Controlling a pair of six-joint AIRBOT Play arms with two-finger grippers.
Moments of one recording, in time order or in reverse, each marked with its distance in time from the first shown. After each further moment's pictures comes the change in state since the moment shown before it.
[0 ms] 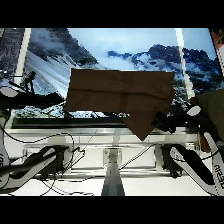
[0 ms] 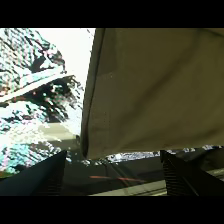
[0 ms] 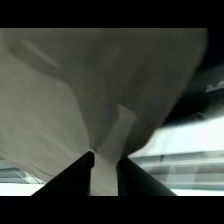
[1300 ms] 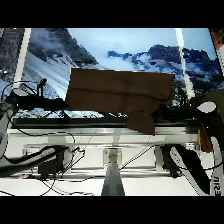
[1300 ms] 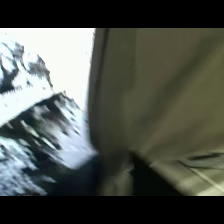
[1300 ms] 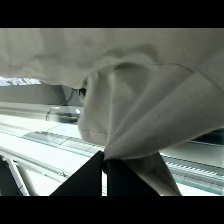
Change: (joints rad) left arm 0.001 -0.263 -0.027 -0.046 0.070 0.182; right arm 0.000 0.160 0.130 0.233 0.174 -0.284
